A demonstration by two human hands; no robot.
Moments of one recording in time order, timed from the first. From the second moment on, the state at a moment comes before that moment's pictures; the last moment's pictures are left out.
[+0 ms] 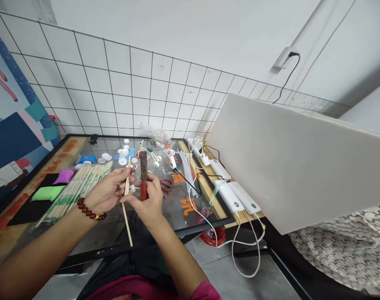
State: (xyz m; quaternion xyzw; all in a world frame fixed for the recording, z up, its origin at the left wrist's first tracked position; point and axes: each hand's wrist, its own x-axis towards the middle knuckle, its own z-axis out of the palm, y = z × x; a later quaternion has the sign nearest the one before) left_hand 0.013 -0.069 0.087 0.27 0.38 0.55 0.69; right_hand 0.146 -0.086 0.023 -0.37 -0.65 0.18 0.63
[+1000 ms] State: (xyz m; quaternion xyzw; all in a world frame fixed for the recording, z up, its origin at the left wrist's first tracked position) left_hand -0.010 -0.071 0.096 0.53 0.45 0.43 0.58; right_hand 0.209 -0.090 0.017 -0.30 -0.65 0.54 0.44
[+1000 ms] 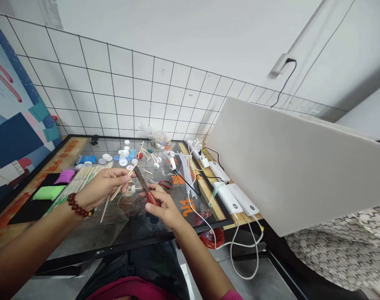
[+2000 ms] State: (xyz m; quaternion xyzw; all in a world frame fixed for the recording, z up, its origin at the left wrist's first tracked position) left_hand -0.019 -0.068 0.095 0.55 0.48 0.38 0.57; right_hand 0.213 -0.091 0.010 -0.32 -0.68 0.53 0.40
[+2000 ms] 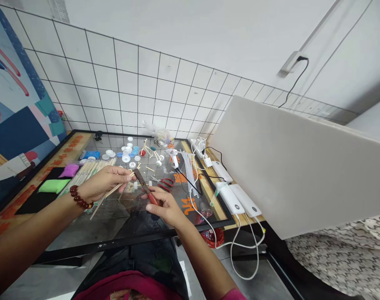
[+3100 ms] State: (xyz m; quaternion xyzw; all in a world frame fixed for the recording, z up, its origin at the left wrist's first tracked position) left_hand -0.009 -0.081 0.083 0.58 0.47 0.28 0.60; right_hand 0.180 -0.080 0.033 -0.33 -0.66 0.36 0.57
